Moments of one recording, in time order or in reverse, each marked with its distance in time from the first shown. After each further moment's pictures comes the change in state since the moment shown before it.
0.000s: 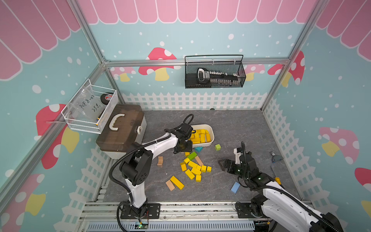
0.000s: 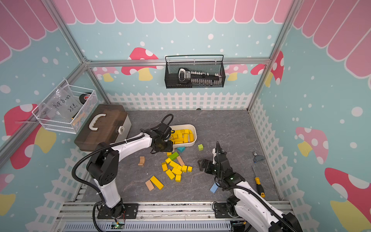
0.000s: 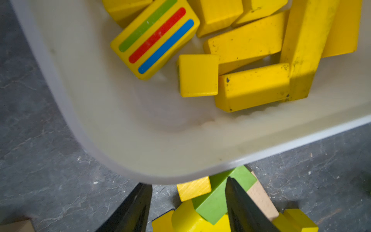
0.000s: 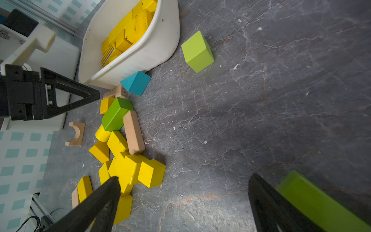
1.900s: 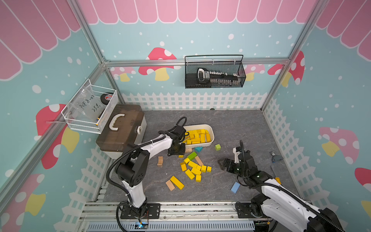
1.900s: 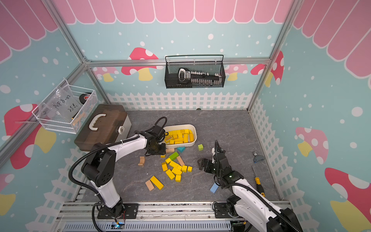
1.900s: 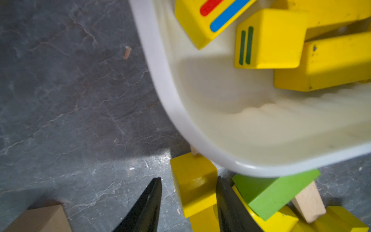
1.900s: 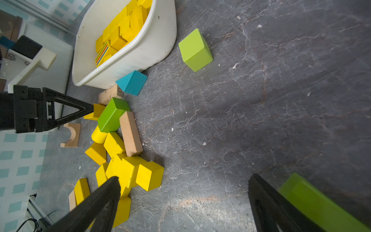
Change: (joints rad) left arm 0.083 -0.051 -0.121 0.000 0.026 0.055; right arm 0.000 0.052 0.026 0.000 0.002 0.001
